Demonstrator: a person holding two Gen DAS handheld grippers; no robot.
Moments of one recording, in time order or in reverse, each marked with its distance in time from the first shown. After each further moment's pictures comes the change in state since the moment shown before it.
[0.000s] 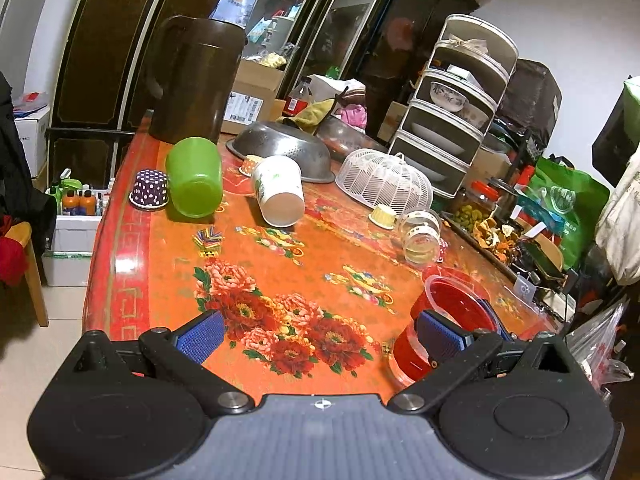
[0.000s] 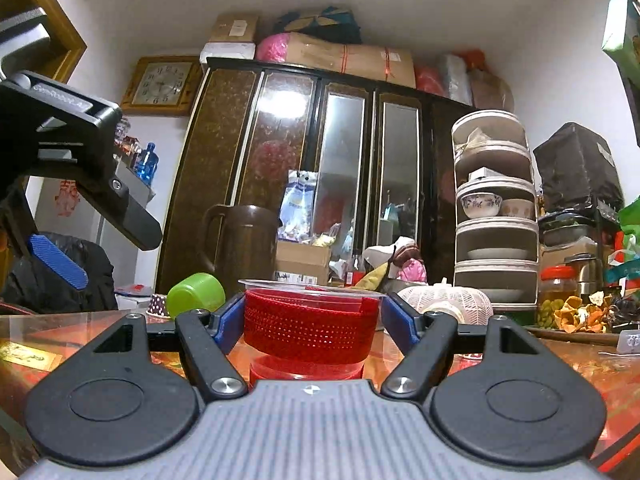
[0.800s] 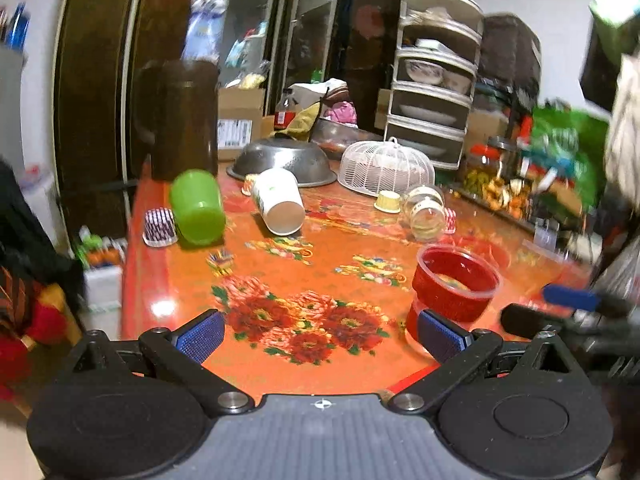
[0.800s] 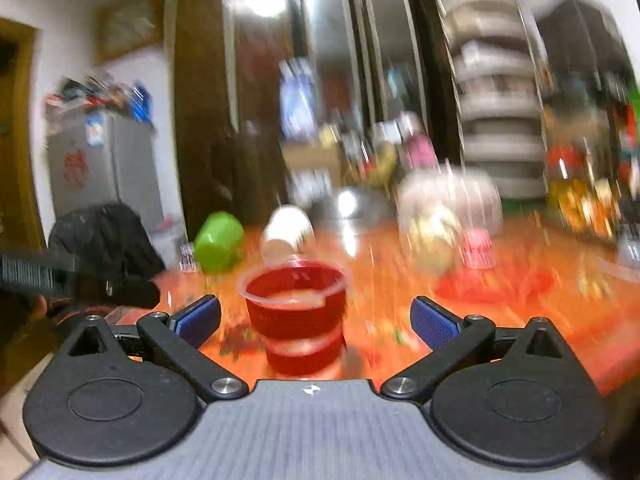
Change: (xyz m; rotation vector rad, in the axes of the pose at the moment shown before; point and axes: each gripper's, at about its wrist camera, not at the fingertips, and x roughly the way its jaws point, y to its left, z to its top) left arm -0.021 -0.037 -0.010 0.261 -0.018 0.116; right arm -0.015 -0.049 0.089 0.246 0.567 0.090
